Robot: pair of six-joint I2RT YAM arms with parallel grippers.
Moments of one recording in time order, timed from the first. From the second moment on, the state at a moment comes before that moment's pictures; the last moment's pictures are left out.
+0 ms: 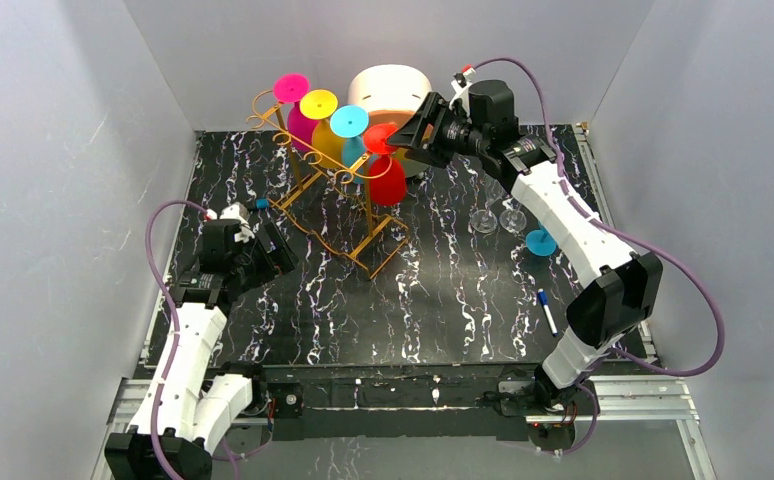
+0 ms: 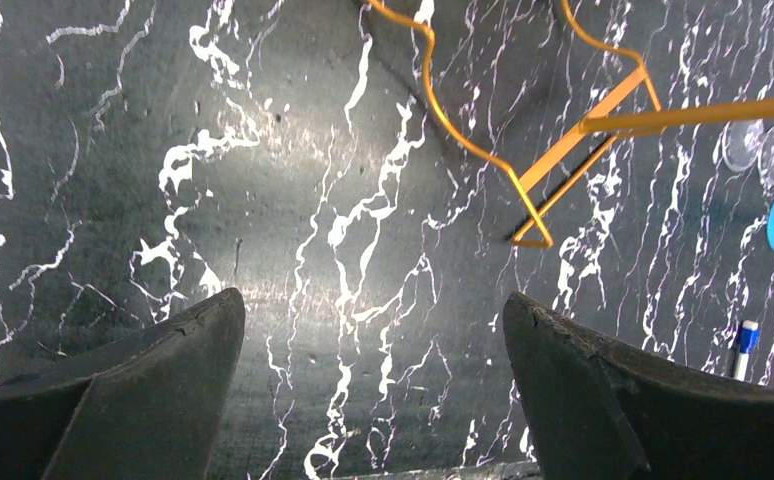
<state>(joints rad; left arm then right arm) -0.07 0.85 0.78 -0.71 0.11 -0.49 0.50 1.66 1.71 -0.43 -0.42 0.85</state>
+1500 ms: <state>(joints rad) -0.07 0.88 0.86 -0.67 0.31 -0.50 0.48 1.59 1.59 -0.09 -0.29 1.10</state>
